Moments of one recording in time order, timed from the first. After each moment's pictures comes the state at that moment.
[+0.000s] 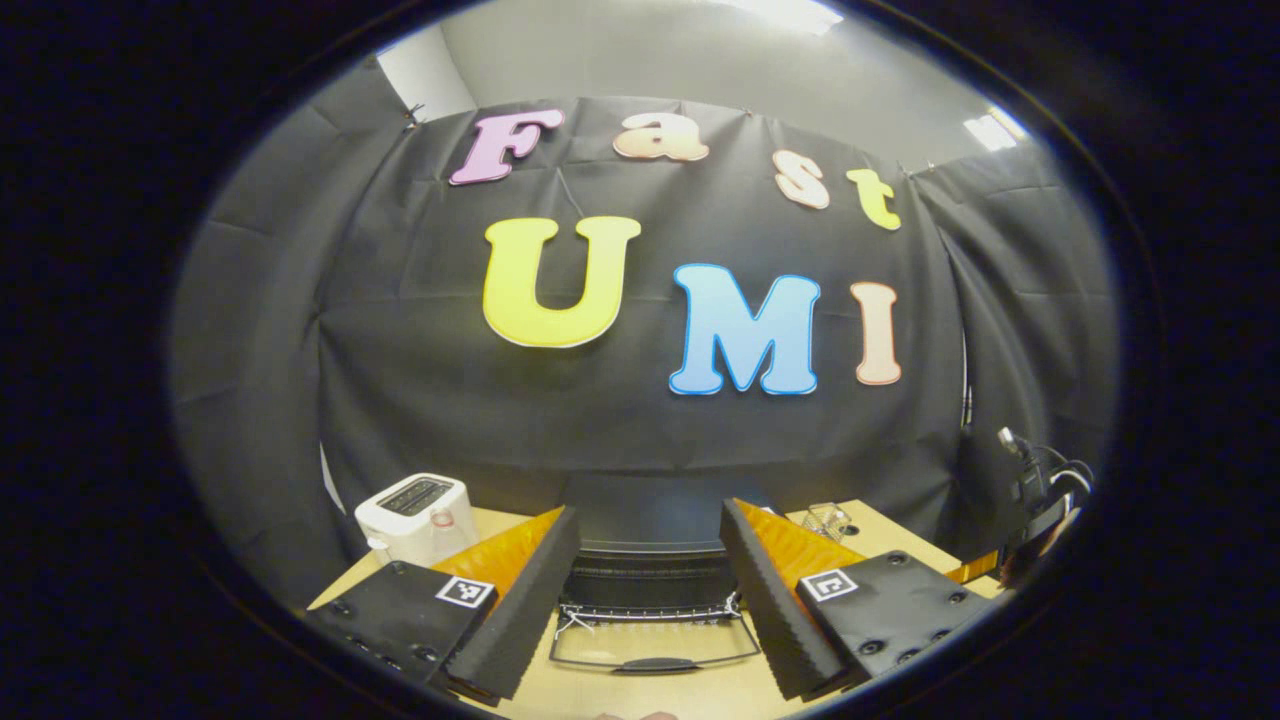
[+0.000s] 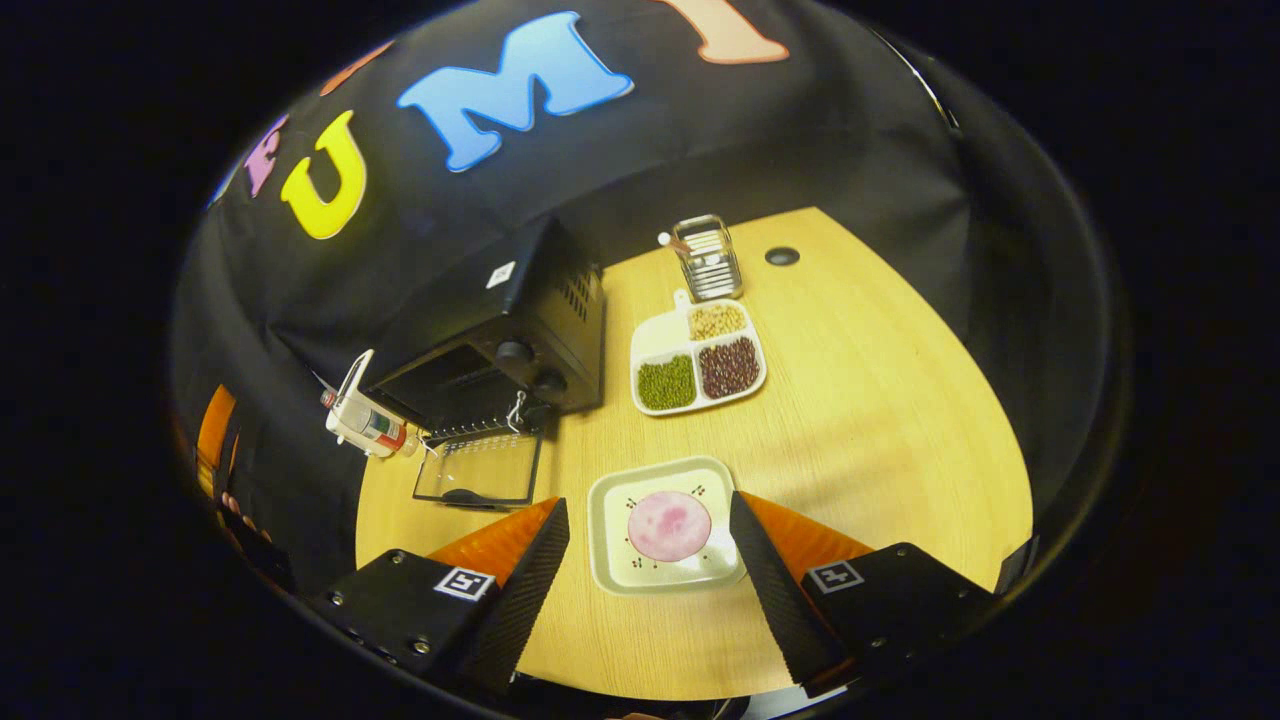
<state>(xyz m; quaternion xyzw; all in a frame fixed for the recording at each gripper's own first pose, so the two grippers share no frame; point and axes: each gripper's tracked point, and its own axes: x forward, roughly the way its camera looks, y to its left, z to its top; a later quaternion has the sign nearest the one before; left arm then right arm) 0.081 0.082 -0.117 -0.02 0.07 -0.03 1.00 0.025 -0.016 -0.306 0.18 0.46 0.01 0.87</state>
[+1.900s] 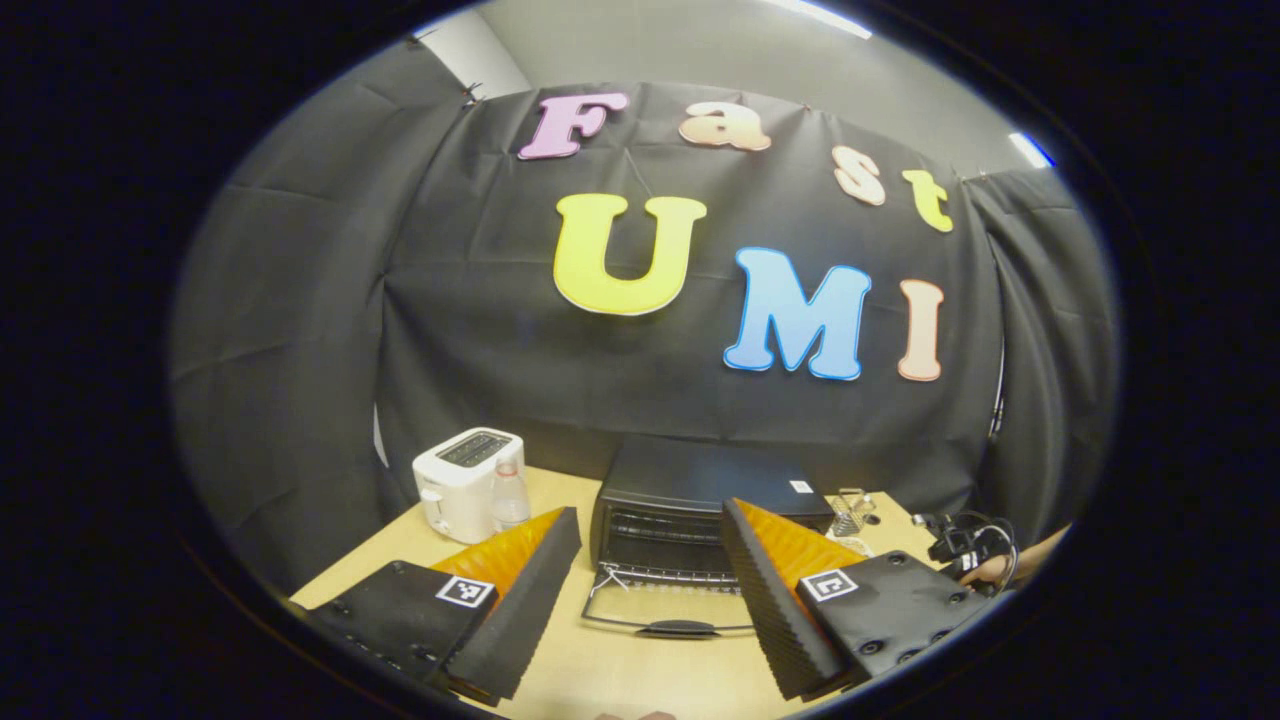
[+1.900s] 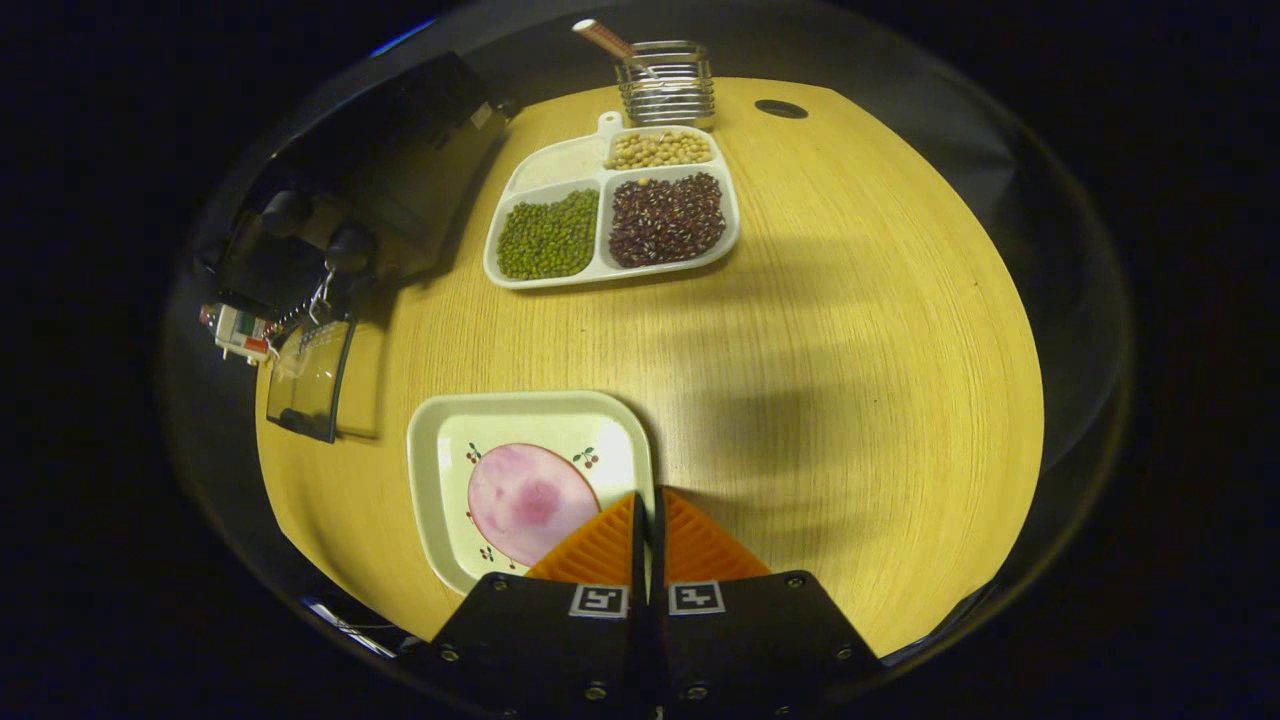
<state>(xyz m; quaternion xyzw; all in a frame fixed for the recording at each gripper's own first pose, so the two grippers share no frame) 0.035 0.124 -0.135 -0.05 0.11 0.03 0.99 0.033 -0.063 -0.445 0.11 0.62 -0.02 0.77</state>
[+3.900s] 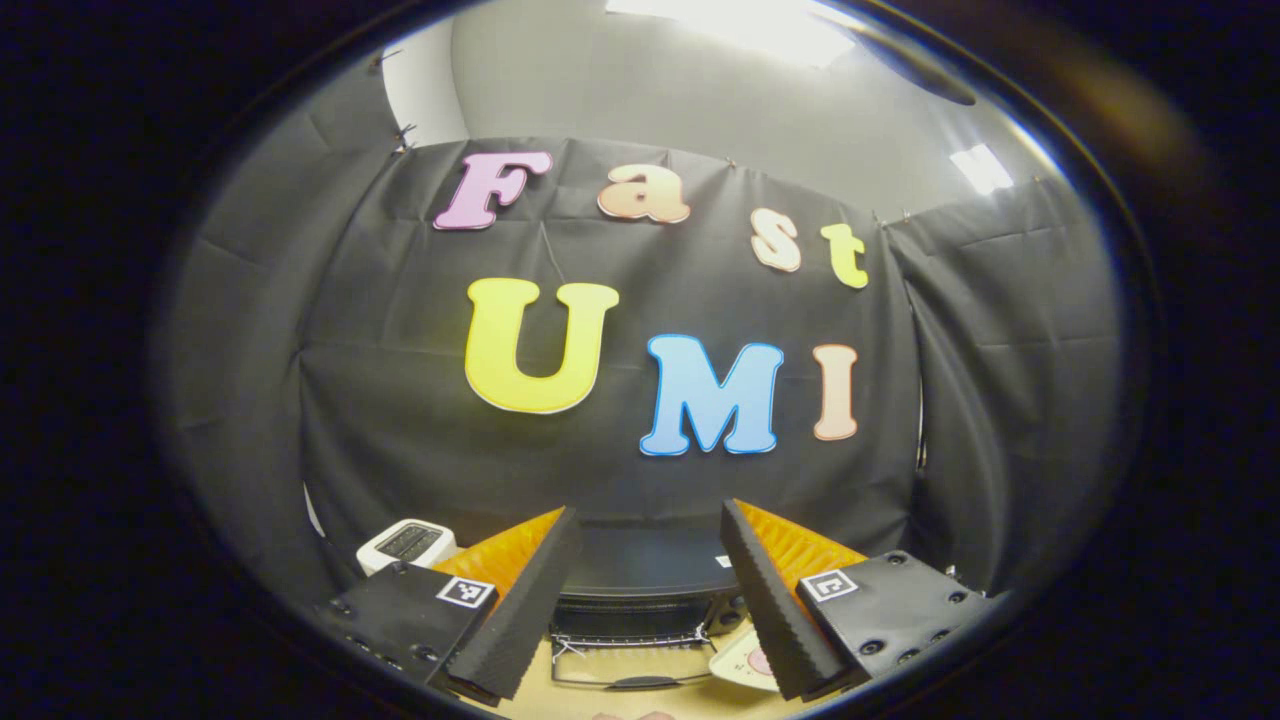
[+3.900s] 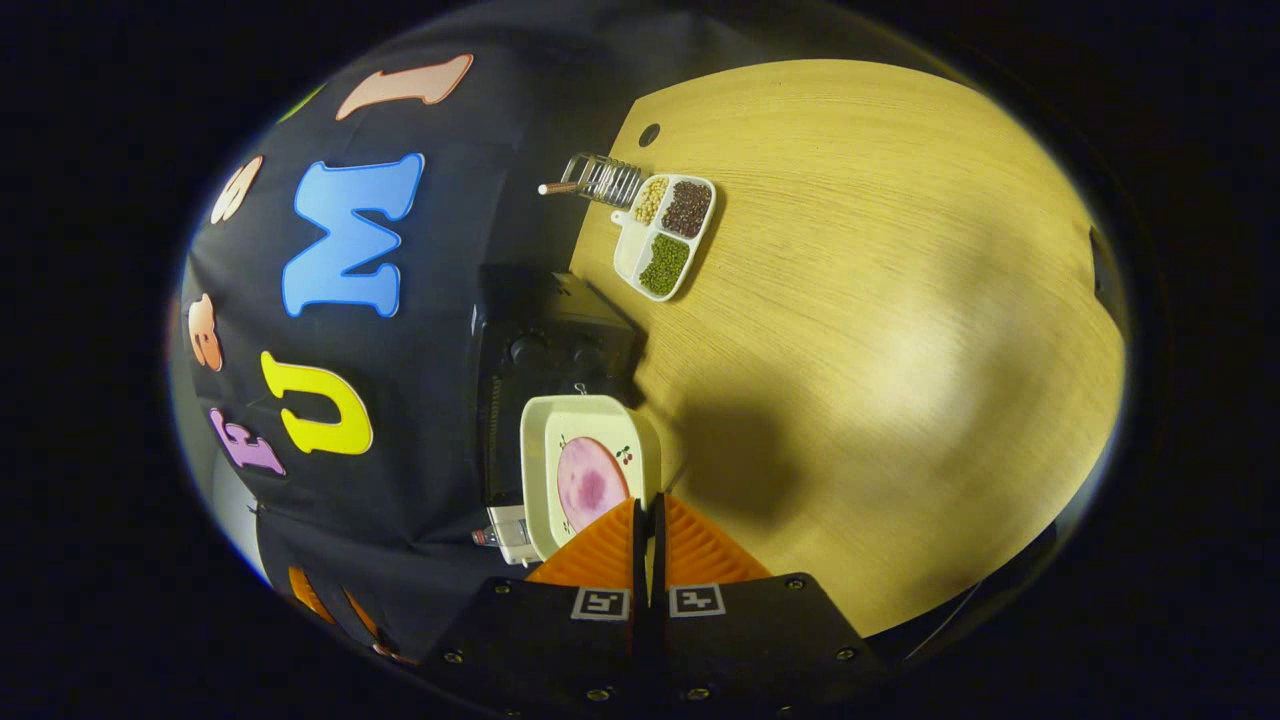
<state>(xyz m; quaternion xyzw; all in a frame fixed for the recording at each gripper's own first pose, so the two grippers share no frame) 0.055 0.096 -0.013 -0.04 0.02 -0.09 0.99 -0.012 0.114 -0.304 0.58 0.37 -0.06 0.72</state>
